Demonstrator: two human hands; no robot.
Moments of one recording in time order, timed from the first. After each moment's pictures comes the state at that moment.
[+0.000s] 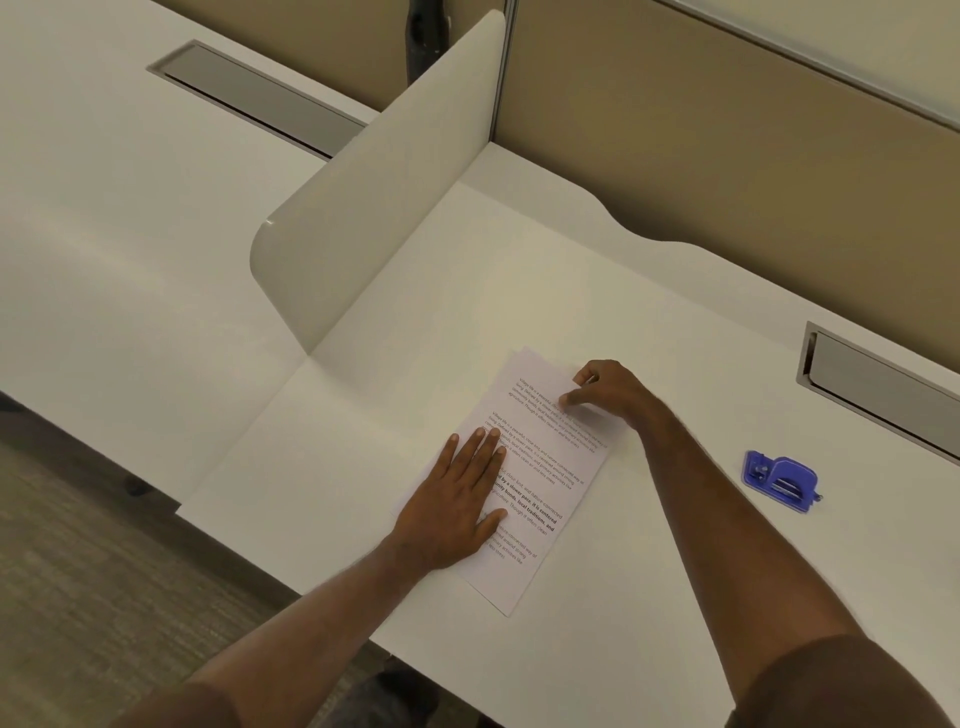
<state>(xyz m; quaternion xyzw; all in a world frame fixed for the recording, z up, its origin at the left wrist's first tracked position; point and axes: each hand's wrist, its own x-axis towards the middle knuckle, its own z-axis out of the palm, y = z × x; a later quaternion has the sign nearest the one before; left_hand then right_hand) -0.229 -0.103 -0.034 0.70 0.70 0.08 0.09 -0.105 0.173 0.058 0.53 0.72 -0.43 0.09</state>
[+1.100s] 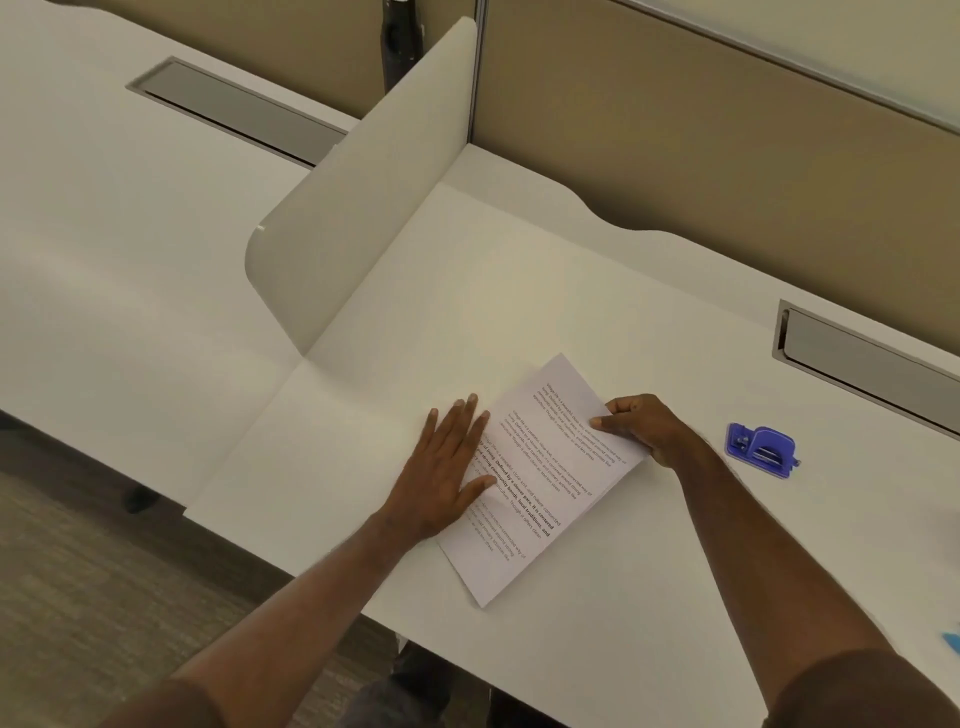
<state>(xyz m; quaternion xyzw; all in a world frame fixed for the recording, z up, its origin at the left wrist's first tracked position) -0.251 -0.102 -0.008 0.68 0.69 0.22 0.10 -0.015 0.144 0.051 0.56 0.58 -0.59 0.01</state>
